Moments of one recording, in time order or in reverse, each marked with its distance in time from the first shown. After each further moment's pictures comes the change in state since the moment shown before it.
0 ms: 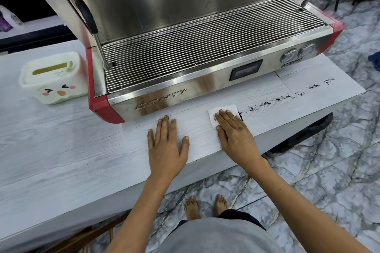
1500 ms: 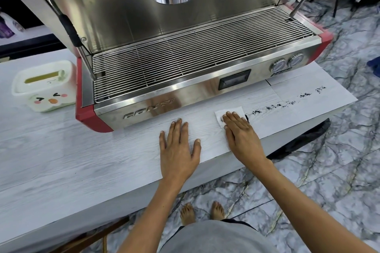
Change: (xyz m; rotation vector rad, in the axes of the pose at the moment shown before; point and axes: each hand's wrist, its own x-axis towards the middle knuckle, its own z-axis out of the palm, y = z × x) left_hand 0.014 0.059 0.020 0.004 0.033 0.030; right_hand 0.011 0.046 -0.026 0.031 0.001 0.041
